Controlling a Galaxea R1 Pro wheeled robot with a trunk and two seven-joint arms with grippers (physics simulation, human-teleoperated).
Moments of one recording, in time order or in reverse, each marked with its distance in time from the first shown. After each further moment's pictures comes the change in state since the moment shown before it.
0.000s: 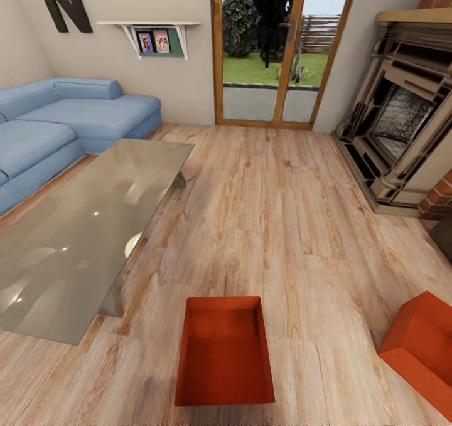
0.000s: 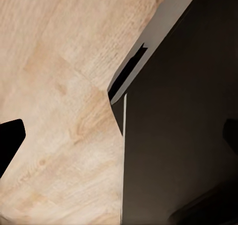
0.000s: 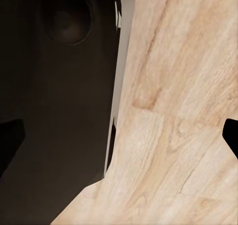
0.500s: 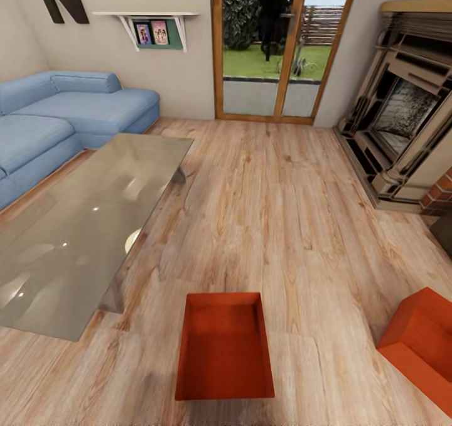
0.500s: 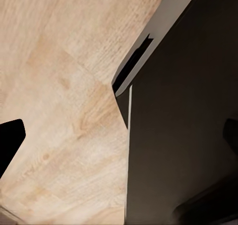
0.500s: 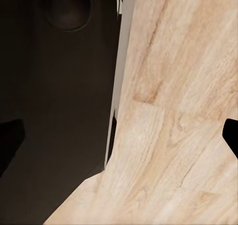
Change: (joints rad) left arm 0.000 0.000 0.000 0.000 -0.001 0.000 -0.002; right arm 0.000 -0.001 0.000 0.000 0.000 -0.001 0.000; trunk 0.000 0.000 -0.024
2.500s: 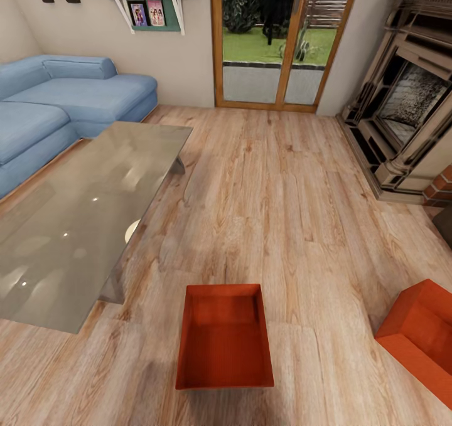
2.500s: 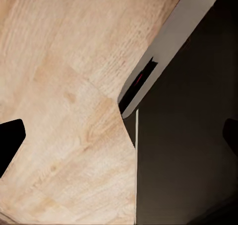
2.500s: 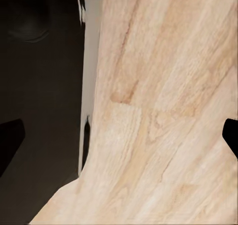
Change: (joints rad) left arm -0.003 0.028 -0.012 -0.082 -0.018 0.019 0.001; right arm -0.002 -0.006 -0.001 -0.089 0.001 0.057 -0.121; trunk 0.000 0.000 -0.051
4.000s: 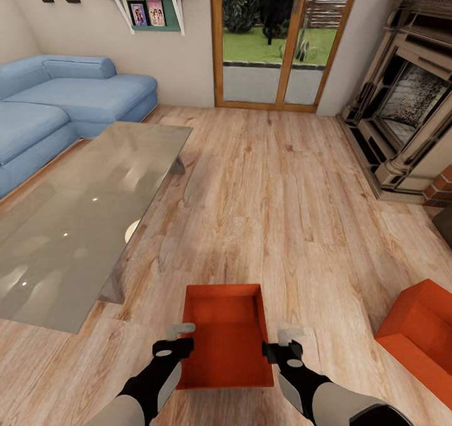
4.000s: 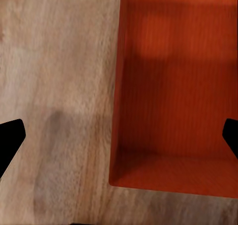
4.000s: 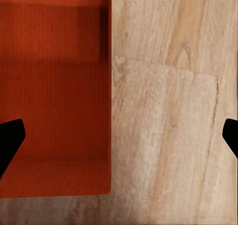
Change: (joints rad) left arm -0.575 -0.252 -0.093 -0.202 -0.465 0.140 0.240; right arm -0.546 0.222 -0.010 0.018 -0.014 -0.044 -0.126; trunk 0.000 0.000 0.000
